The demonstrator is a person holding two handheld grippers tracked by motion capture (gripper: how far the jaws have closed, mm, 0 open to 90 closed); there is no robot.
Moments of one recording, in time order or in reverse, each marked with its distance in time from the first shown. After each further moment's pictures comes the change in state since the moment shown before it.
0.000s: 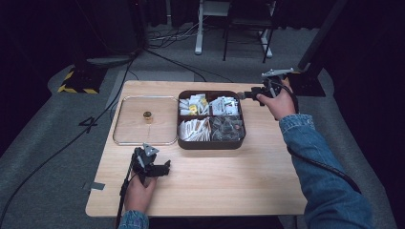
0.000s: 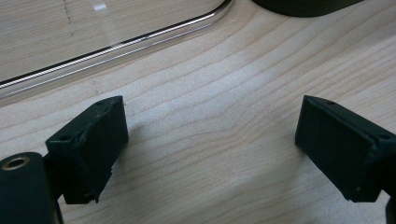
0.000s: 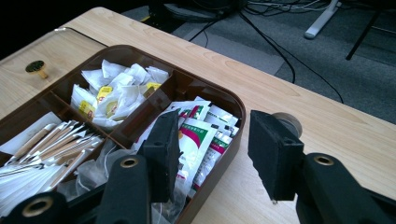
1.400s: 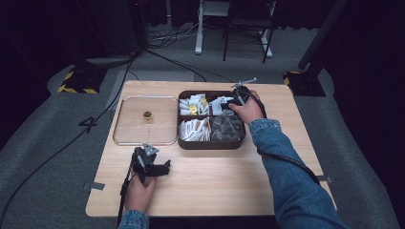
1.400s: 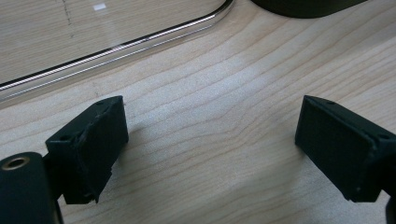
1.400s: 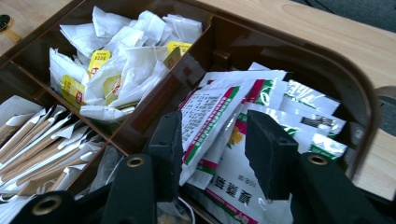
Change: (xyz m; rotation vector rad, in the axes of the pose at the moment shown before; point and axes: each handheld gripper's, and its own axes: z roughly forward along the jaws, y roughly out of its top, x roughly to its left) left arm 0.000 0.001 0.001 0.001 0.000 -0.001; right arm 0.040 -0.017 0.100 0.155 0.041 0.030
